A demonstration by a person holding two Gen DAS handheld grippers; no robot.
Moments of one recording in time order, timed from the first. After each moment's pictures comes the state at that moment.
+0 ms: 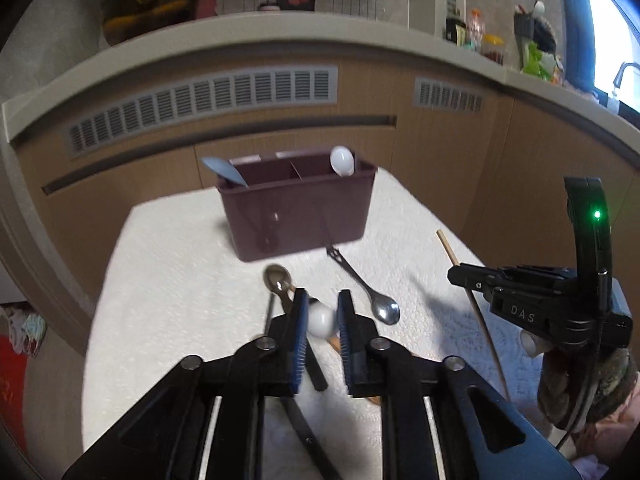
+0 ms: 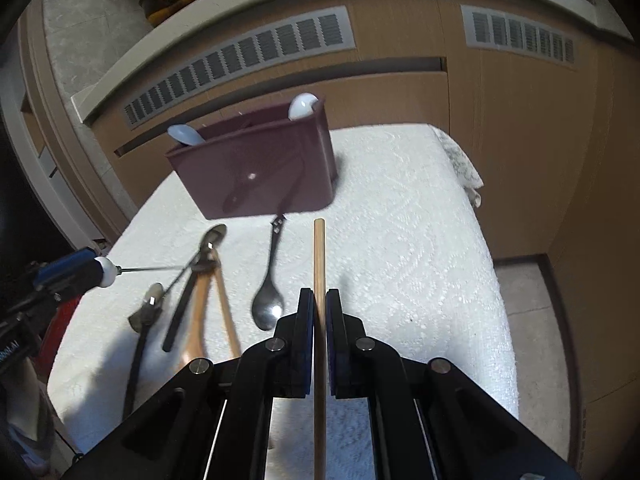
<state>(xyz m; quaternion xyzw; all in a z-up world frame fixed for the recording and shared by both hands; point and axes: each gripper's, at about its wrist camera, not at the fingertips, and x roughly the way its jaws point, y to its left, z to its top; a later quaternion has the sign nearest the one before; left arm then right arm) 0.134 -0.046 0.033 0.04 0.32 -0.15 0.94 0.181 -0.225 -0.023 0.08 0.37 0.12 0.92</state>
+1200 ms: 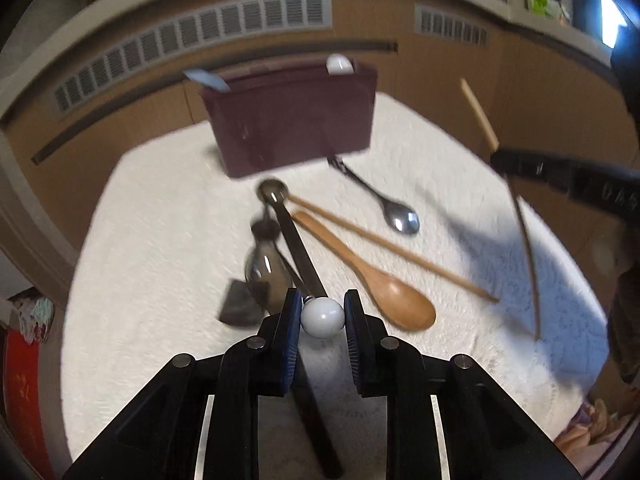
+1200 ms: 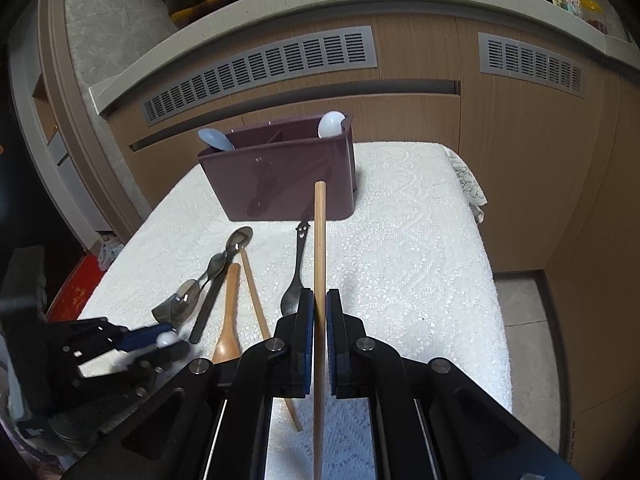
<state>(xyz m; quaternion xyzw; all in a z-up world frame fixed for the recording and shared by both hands) 0.125 -0.048 -0.029 0.07 0.39 -0.14 0.91 0.162 -0.213 -0.003 0.06 0.36 0.13 0.92</state>
